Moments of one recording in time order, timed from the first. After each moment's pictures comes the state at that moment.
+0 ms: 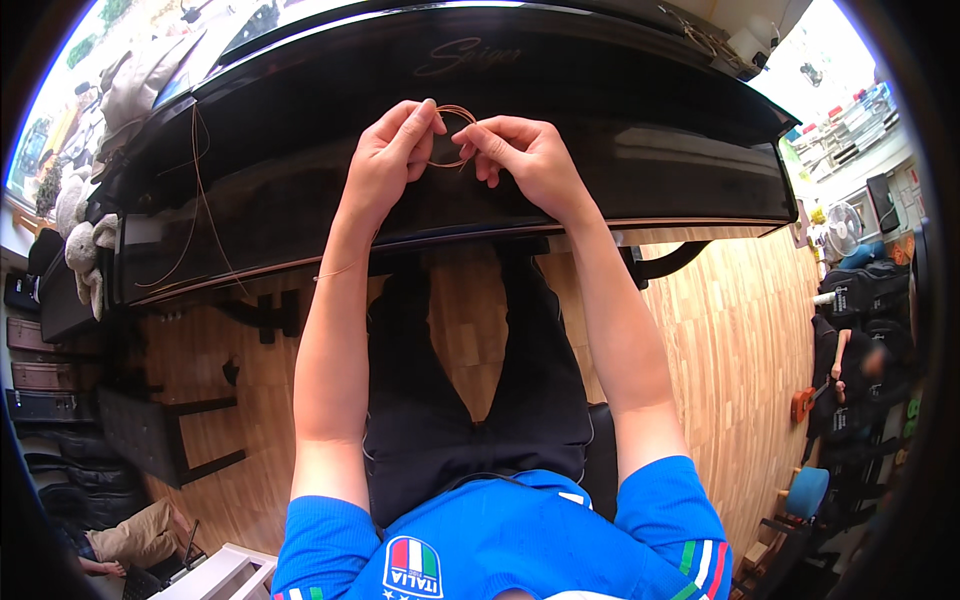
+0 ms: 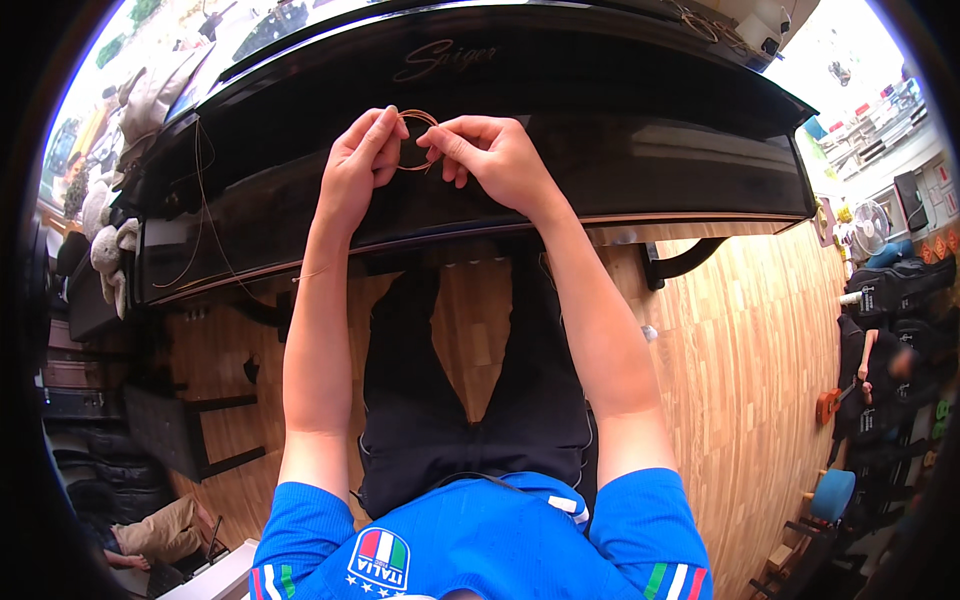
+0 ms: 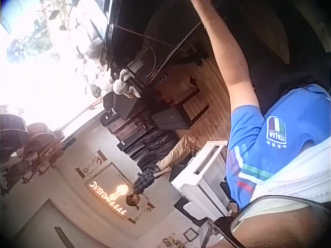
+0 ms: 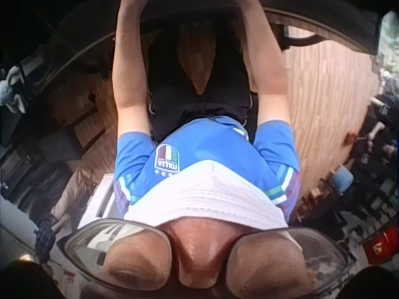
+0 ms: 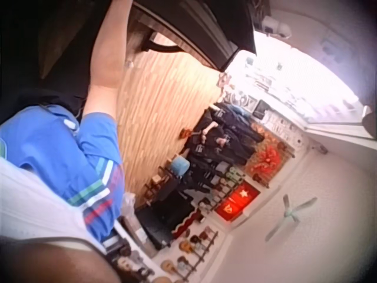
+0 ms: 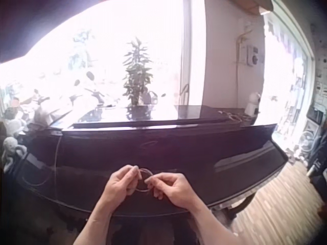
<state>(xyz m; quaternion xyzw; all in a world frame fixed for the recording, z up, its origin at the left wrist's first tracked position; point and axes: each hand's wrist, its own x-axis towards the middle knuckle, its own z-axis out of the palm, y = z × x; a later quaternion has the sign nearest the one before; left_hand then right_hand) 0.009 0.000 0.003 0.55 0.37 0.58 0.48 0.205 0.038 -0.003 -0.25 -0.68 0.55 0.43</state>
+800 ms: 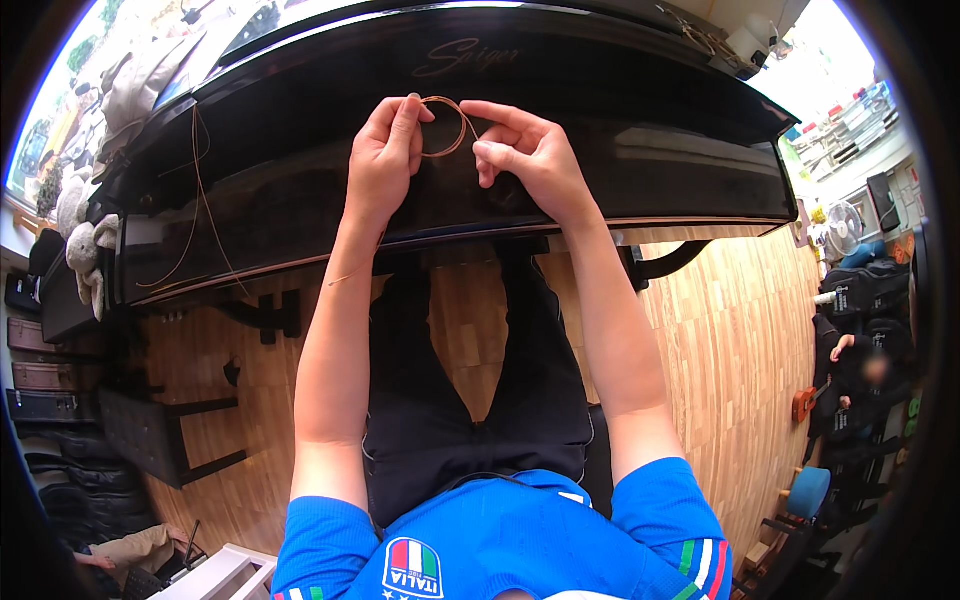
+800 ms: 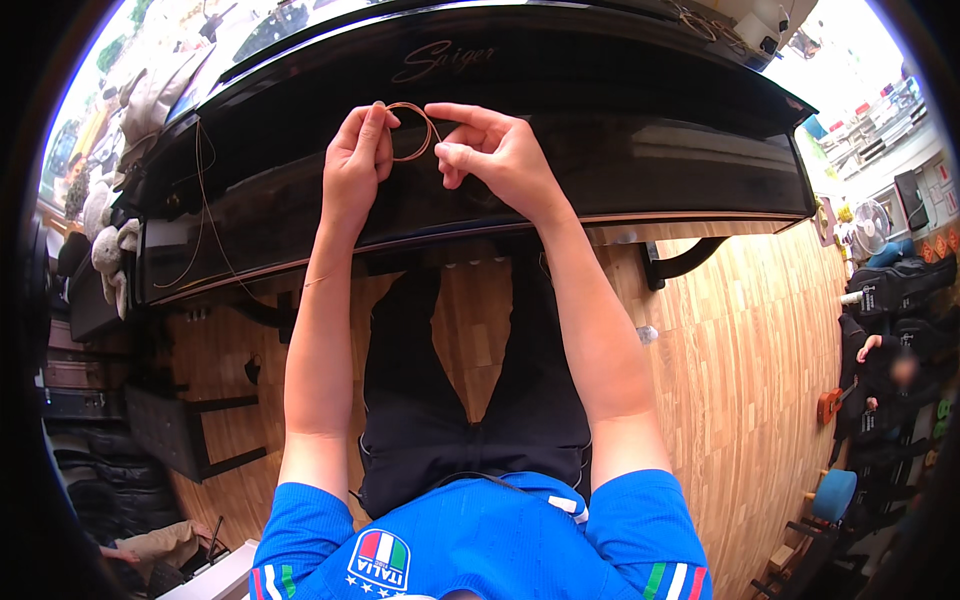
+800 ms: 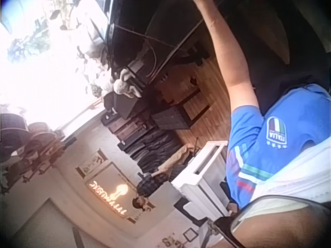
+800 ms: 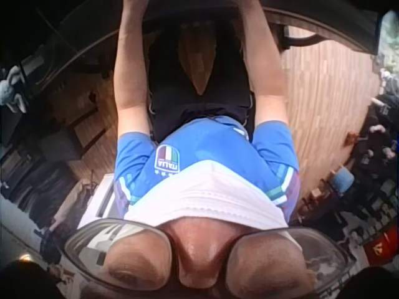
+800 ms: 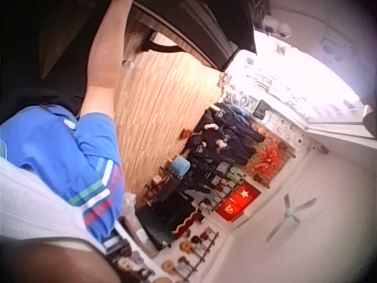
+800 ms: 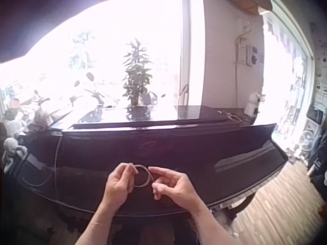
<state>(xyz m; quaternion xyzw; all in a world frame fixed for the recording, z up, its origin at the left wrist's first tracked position) 0.015 0.004 -0.006 0.53 0.40 0.64 0.39 0.212 0.035 -0.001 -0.21 -0.64 0.58 0.45</state>
